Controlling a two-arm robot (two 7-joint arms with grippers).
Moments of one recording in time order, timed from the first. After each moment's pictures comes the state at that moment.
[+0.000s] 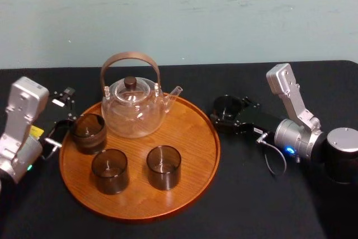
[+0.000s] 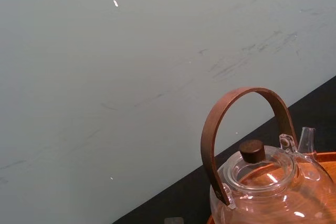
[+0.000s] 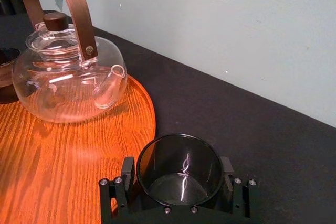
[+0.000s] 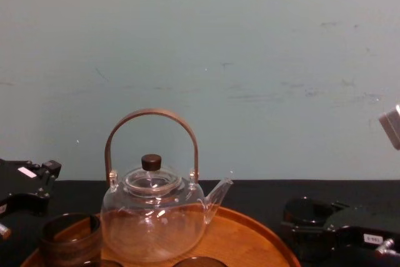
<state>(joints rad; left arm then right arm) -0.20 0.60 0.45 -1.41 -0.25 -0.12 0.03 0.50 0.31 -0.42 -0.89 0.30 -0.08 0.59</state>
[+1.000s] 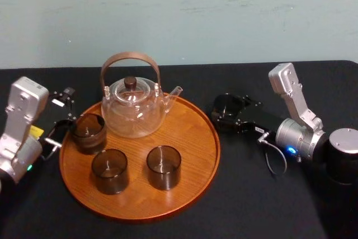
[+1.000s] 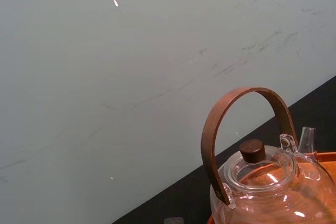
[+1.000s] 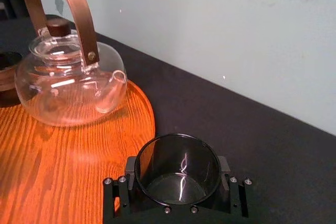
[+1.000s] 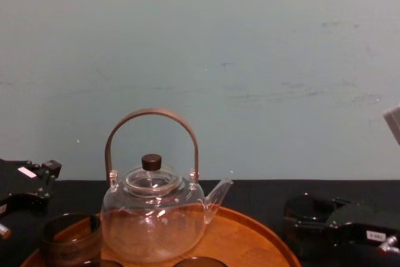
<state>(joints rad) -0.20 0.60 0.45 -1.41 -0.25 -0.12 0.03 0.48 0.32 -0.42 -0.93 0.30 -0.08 0.58</state>
